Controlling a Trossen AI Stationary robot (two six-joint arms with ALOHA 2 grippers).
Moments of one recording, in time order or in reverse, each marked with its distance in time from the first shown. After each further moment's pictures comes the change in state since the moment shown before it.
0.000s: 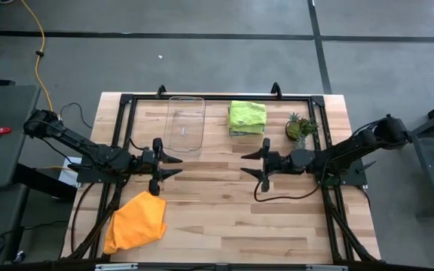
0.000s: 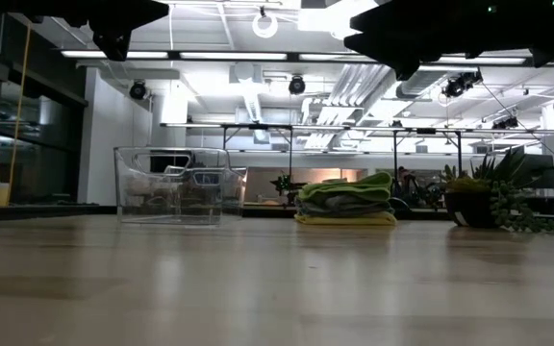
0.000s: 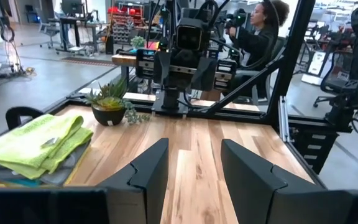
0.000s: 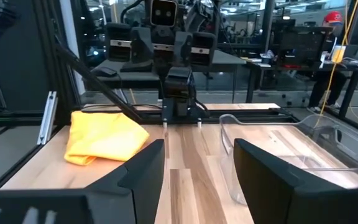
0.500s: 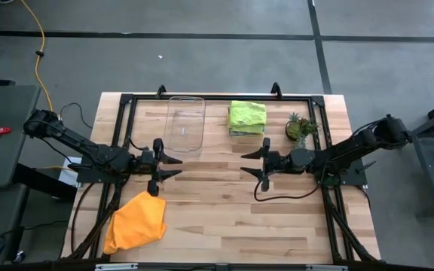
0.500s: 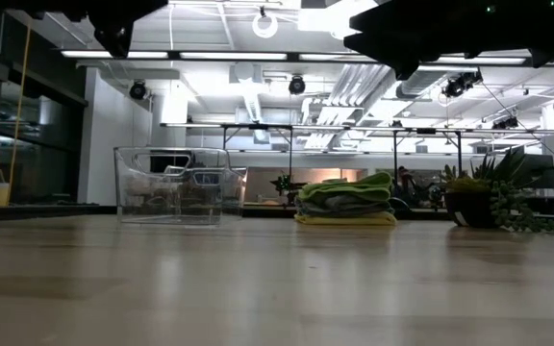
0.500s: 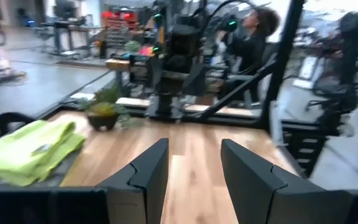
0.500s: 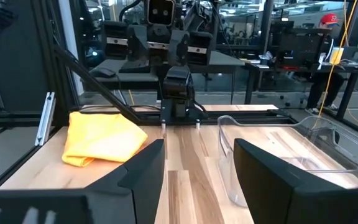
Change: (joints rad) left arm 0.000 0.000 0.000 0.027 0.027 0.007; right arm -0.005 0.000 0.000 0.005 -0.001 -0.007
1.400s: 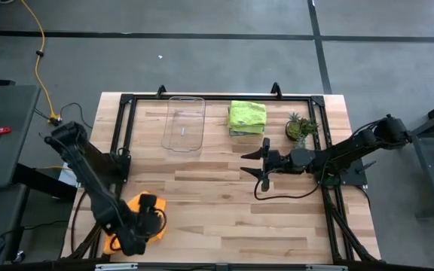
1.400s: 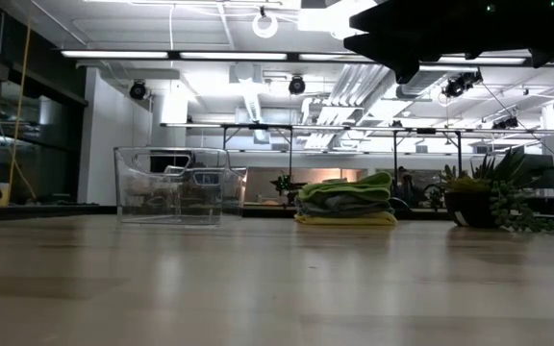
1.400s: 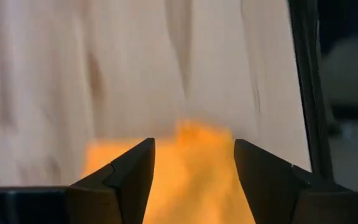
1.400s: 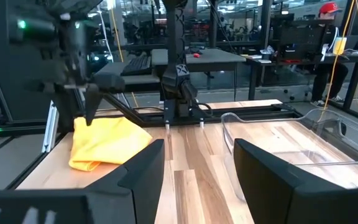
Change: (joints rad) left arm -0.533 0.719 0.776 -1.328 0.142 -0.671; right arm 0.000 0.000 0.000 -0.001 -0.001 0.061
